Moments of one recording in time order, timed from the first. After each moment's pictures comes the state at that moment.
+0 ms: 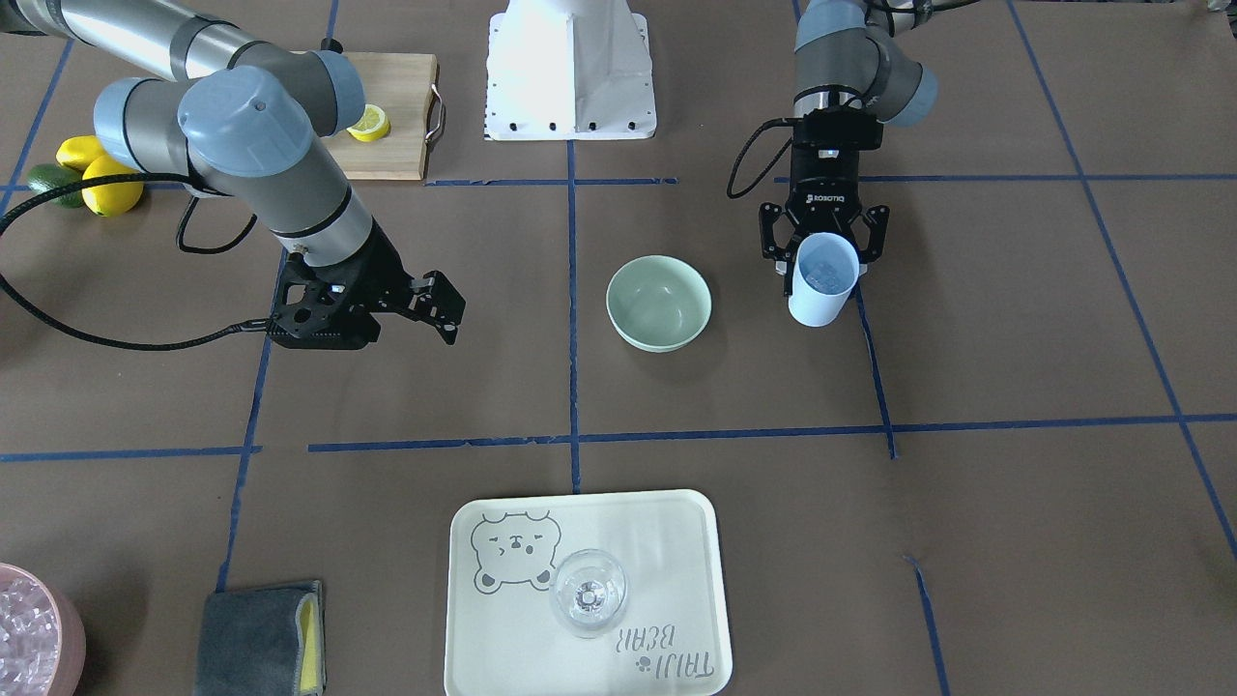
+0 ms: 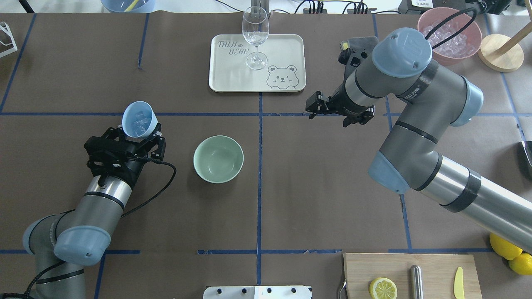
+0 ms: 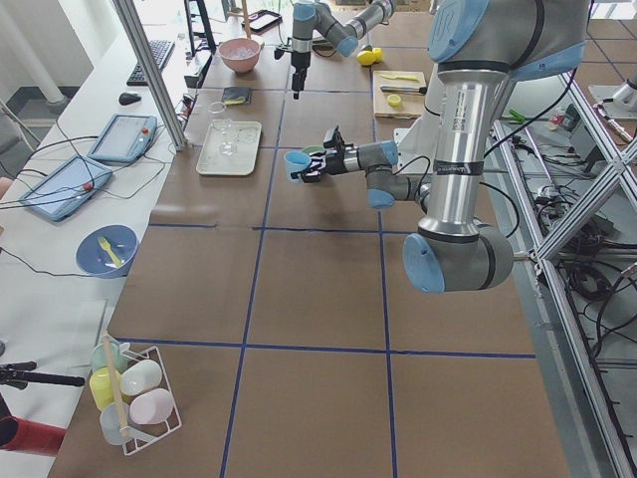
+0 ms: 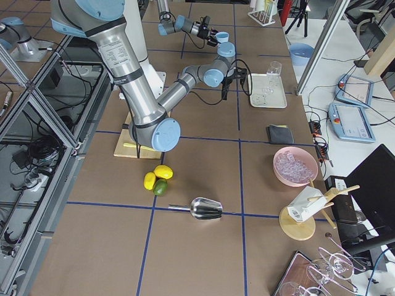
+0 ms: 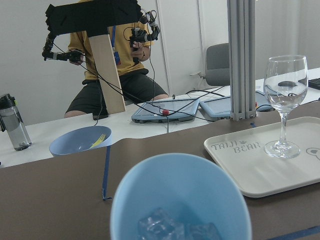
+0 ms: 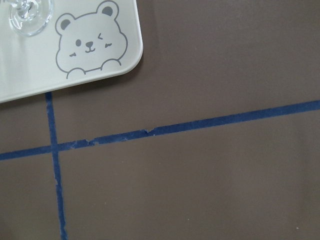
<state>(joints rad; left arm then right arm) -0.26 -1.73 -1.80 -2.47 -0.60 -0.89 0.75 -1.05 1.71 -1.36 2.05 1.28</state>
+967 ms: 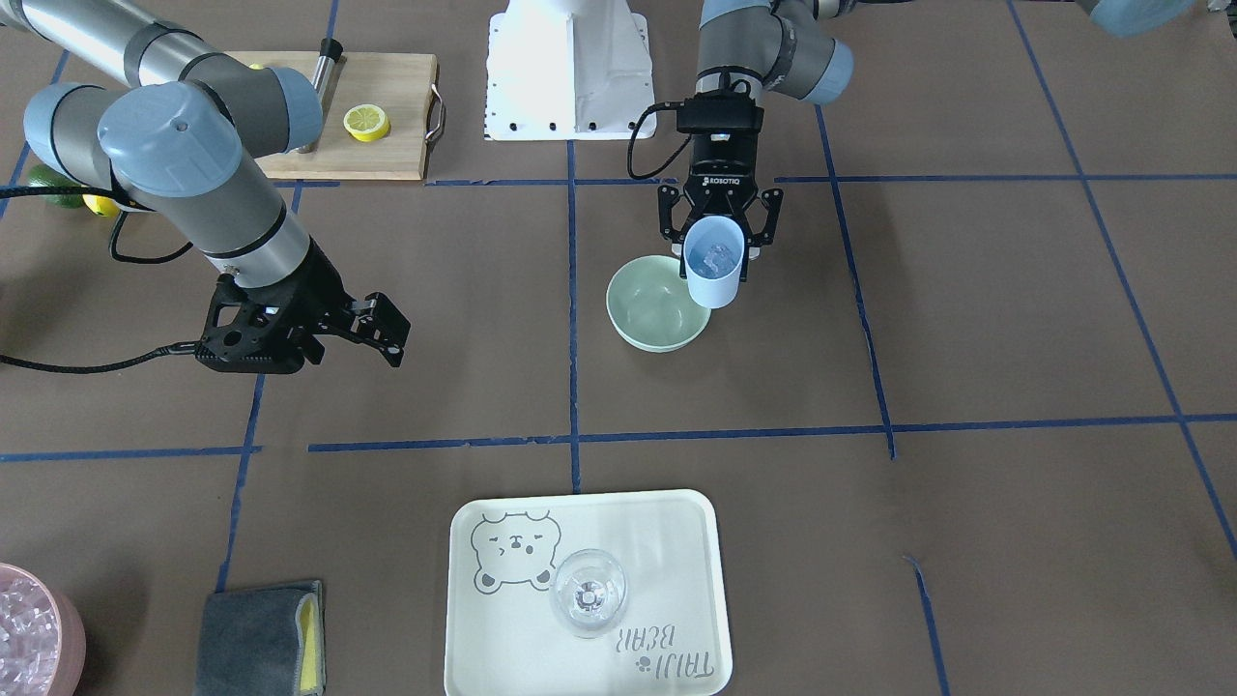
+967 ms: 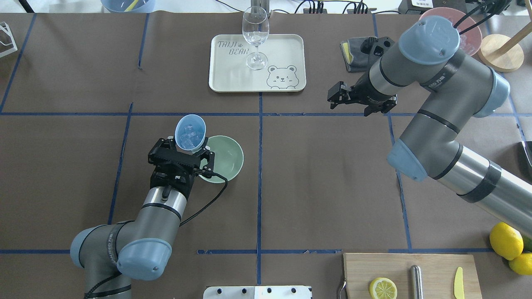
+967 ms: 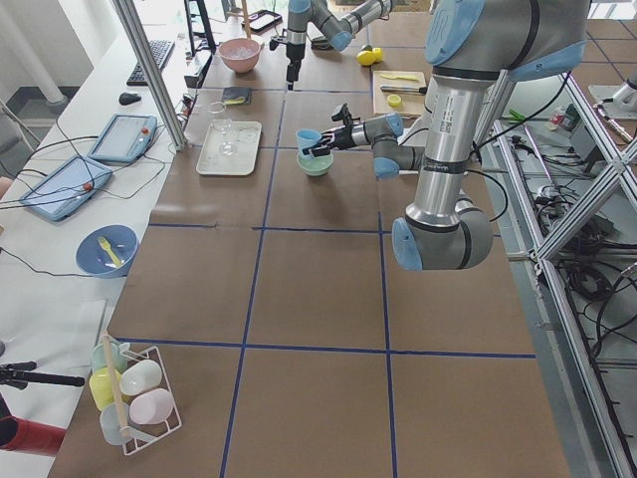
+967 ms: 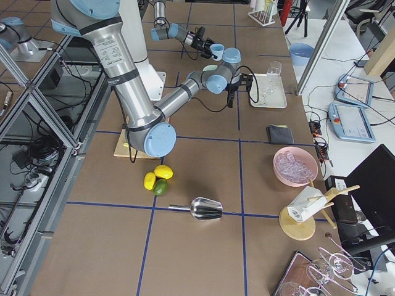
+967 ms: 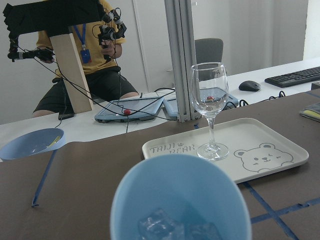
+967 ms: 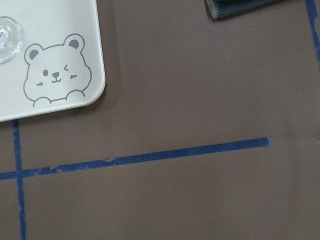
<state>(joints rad) -0.19 -1.93 -1.80 -2.11 -0.59 -0.89 0.81 -1.10 1.71 -1.36 2.07 1.20</state>
